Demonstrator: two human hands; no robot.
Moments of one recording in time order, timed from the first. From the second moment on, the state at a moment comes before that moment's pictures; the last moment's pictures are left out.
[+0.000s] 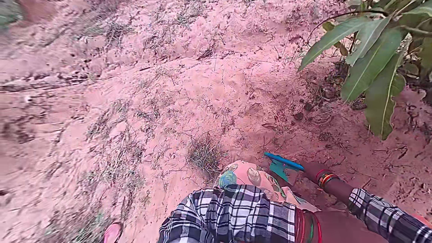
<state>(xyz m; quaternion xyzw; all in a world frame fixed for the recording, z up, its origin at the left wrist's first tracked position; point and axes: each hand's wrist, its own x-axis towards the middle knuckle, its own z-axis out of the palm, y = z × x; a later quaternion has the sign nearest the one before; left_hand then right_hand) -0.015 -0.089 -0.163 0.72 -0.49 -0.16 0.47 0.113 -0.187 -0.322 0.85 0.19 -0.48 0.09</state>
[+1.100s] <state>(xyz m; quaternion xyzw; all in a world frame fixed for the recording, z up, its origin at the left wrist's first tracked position) 0.048 -0.010 -0.153 0.77 -0.45 -0.31 0.34 0.413 -0.458 -0.497 0.90 0.34 0.25 -0.09</state>
